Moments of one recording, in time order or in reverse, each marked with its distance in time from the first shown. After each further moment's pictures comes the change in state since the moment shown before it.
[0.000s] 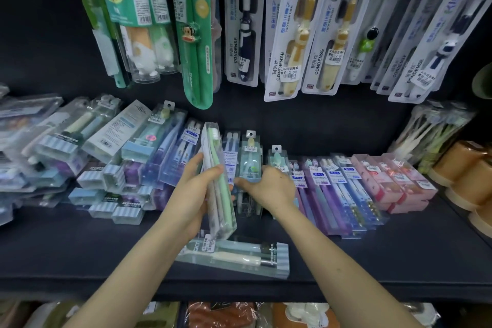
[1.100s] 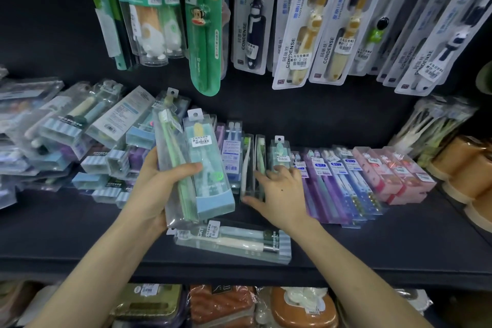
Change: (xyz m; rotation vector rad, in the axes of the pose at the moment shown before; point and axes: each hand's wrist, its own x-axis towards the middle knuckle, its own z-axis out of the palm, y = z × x) left_hand -0.030 0.025 -0.036 -0.035 0.120 0.072; right_hand -0.032 0.033 0.006 -0.424 0.113 -0.450
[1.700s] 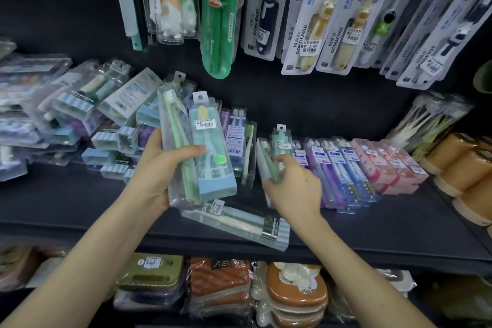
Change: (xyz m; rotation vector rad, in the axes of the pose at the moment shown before) left_hand -0.013 0.003 -0.009 0.007 -0.029 0.029; right_hand -0.033 -0.022 -0.045 0.262 0.061 0.328
